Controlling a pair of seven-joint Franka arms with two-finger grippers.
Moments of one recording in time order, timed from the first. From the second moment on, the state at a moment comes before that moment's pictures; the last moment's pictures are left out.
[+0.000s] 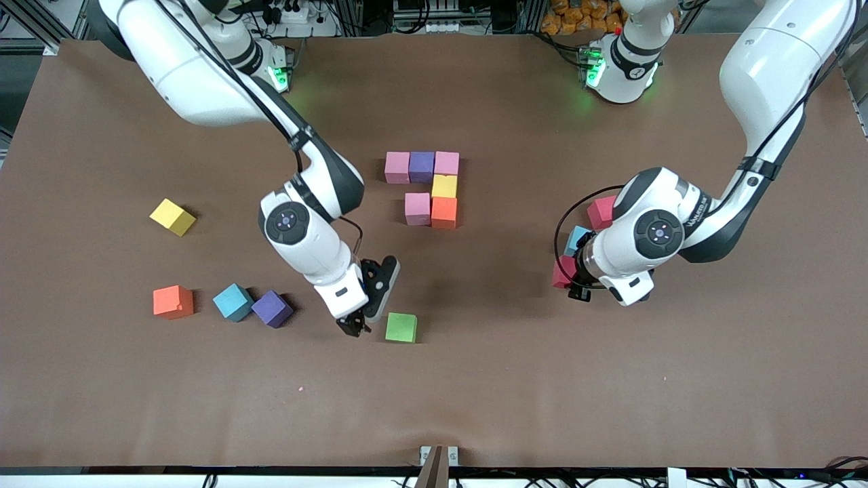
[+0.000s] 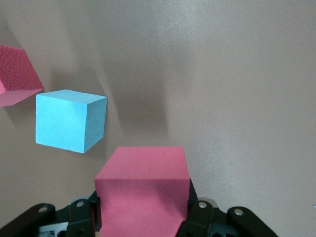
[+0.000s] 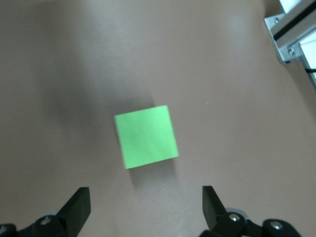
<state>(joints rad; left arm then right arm) 0.35 0.68 -0.83 -1.69 0.43 2.08 -1.98 0.24 0.77 0.31 -1.44 -0.17 2.48 -0.70</state>
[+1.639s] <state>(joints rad) -0.08 0.75 -0.77 -1.50 0.42 2.09 -2.41 -0.09 0.67 0.29 -1.62 -0.13 2.24 -0.62</state>
